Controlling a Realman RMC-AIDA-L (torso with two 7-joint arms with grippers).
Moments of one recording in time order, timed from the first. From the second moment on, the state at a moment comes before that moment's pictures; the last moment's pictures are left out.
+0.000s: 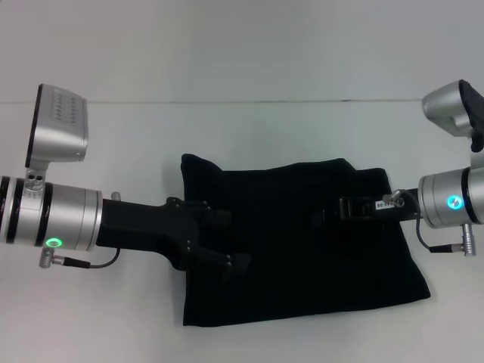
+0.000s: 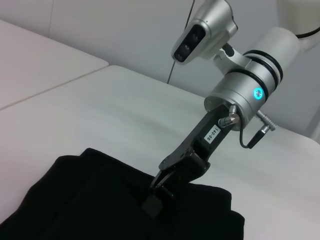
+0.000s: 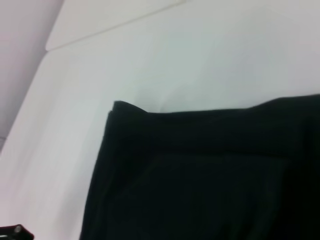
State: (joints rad) left arm -0.68 -2.09 0.70 0.65 2.19 1.59 -1.49; right arm 0.83 2.01 -0.86 -0.35 -2.16 -1.14 2.29
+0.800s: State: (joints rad) left arm -0.68 -2.09 0.69 0.66 2.18 1.59 -1.50; right arm 0.72 1.98 -0.84 -0.51 -1.99 -1.32 2.15
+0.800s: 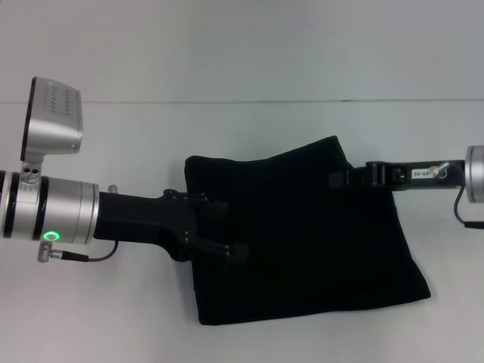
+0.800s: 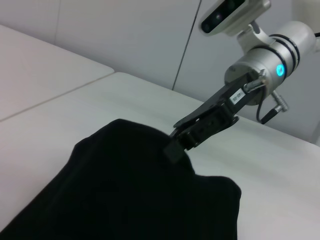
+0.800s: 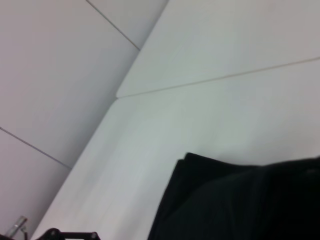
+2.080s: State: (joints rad) left arm -0.69 -2.08 0.66 0.65 2.18 1.59 -1.53; right arm 0.60 1.96 -0.73 -0.56 -2.04 -1.36 2.07
